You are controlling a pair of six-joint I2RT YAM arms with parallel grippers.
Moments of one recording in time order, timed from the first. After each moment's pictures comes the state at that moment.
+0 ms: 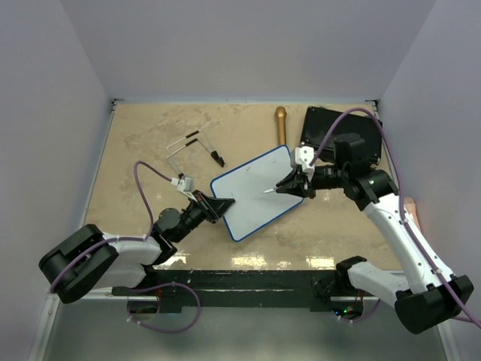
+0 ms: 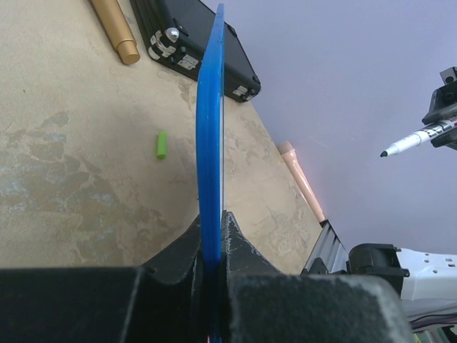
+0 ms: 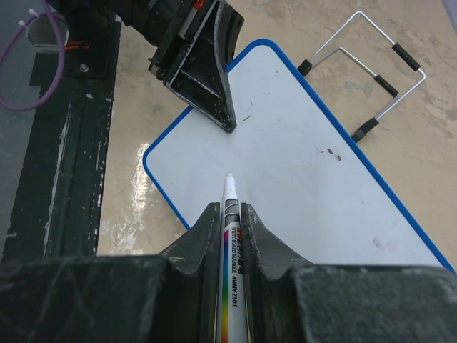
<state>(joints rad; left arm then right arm) -0.78 1.23 0.11 1.19 0.00 -0.83 0.34 1.04 1.09 -0.70 -1.00 -0.71</state>
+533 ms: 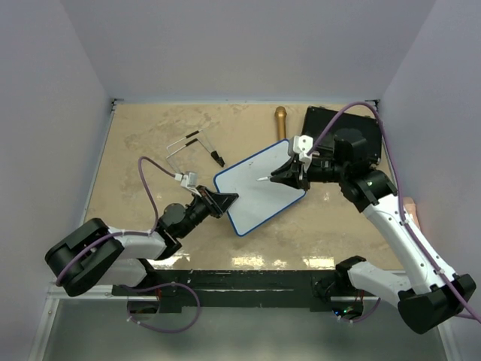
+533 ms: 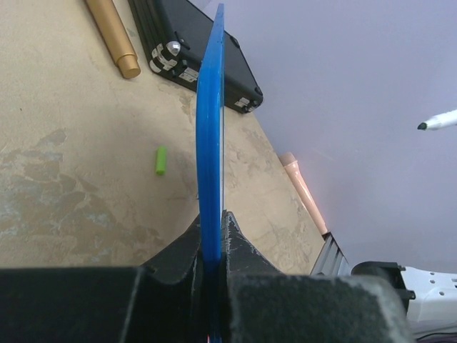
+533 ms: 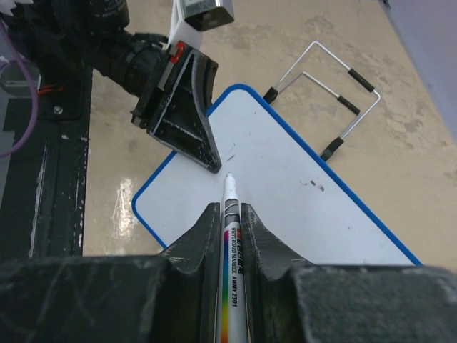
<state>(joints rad) -0.78 1.30 0.18 1.18 -0.03 -0.83 0.40 1.04 1.11 -0.50 -0.91 -0.50</state>
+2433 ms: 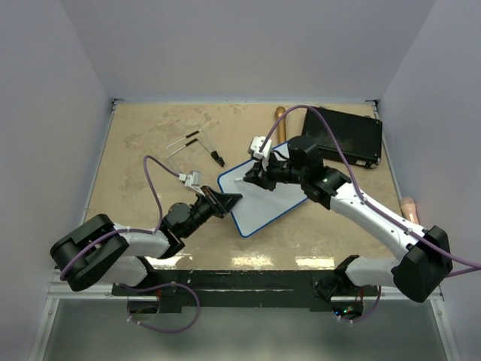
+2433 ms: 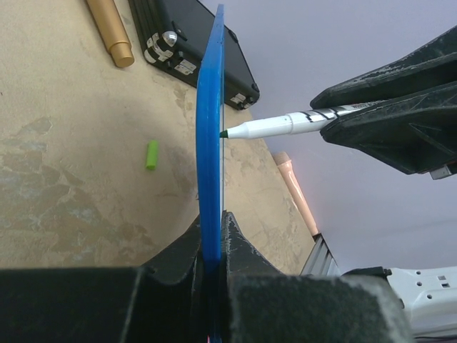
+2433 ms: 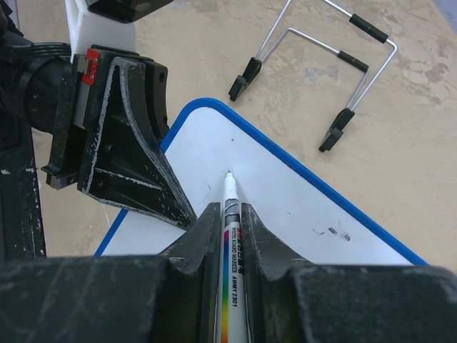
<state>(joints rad) -0.82 1.34 0.21 1.18 -0.06 -0.88 0.67 1.26 1.02 -0.17 -0.51 -0.28</state>
